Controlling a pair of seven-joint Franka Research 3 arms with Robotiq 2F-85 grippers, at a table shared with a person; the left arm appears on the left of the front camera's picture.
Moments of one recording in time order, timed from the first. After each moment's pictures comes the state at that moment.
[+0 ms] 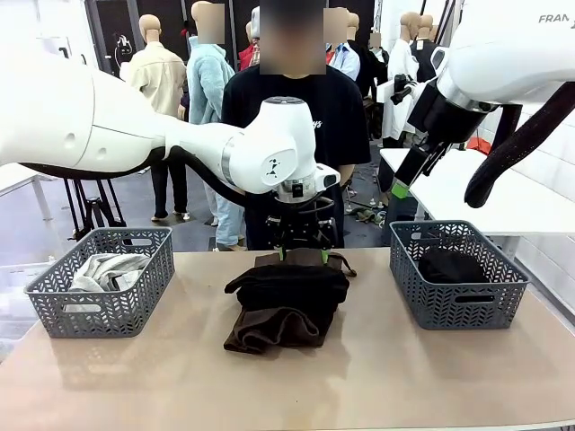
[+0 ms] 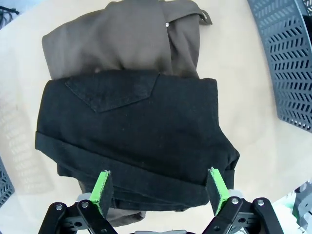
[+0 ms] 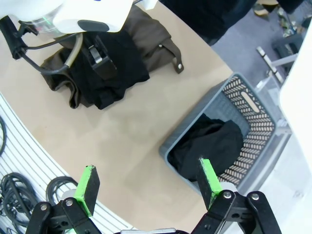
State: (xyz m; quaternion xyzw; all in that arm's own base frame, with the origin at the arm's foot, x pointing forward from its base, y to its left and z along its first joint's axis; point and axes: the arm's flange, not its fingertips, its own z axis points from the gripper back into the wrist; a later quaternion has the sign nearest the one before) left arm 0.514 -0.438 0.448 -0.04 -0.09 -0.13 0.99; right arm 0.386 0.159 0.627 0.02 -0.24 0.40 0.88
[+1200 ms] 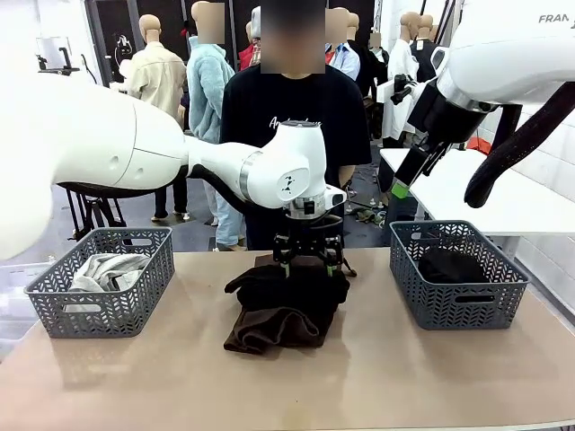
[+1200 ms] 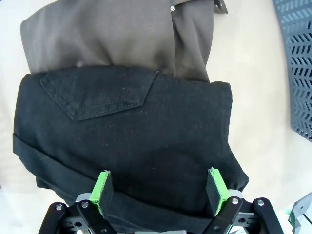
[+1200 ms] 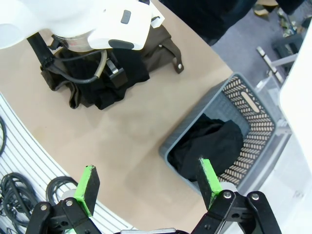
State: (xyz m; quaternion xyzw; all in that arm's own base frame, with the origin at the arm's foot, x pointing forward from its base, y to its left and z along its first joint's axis) left arm 0.529 -0.456 0.404 -0.03 -0.05 -0.11 0.99; right arm 0.386 0.159 0.627 0.02 -0.24 0.40 0.88
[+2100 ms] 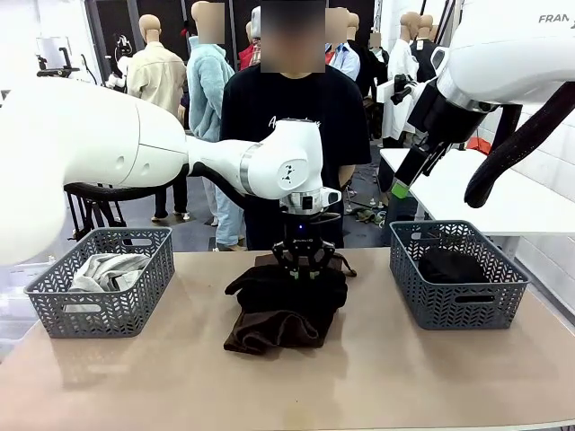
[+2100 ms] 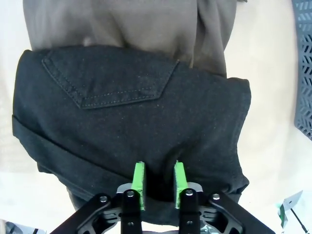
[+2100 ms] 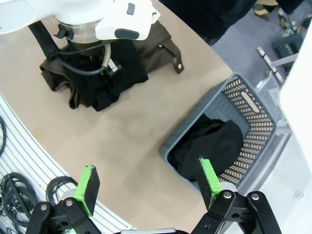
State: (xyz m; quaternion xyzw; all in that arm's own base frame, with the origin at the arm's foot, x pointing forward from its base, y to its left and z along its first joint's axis) left arm 0.537 -0.449 0.403 -0.02 0.01 -0.07 1.00; right arm 0.386 0.159 0.627 0.02 -0.24 0.40 0.88
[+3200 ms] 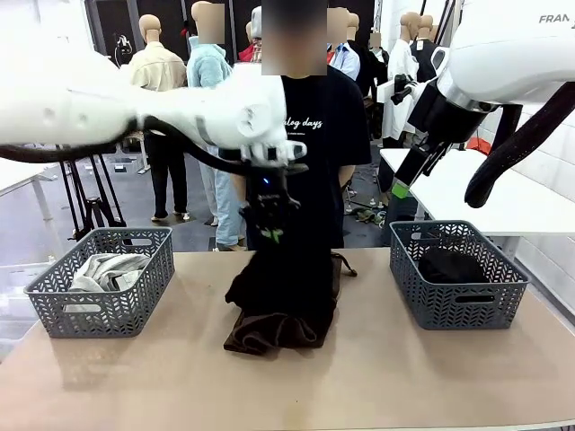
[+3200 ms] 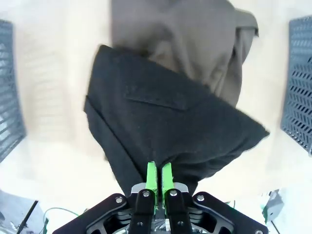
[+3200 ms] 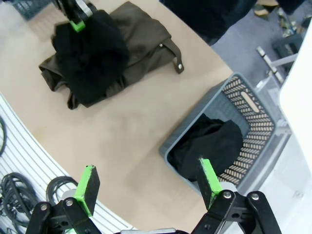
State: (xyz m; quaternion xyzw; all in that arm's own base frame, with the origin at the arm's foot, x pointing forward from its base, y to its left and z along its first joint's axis) left arm 0.535 -0.368 0.514 -0.03 -0.01 0.01 1.00; right arm 0.386 0.159 0.627 0.02 -0.24 0.40 0.88
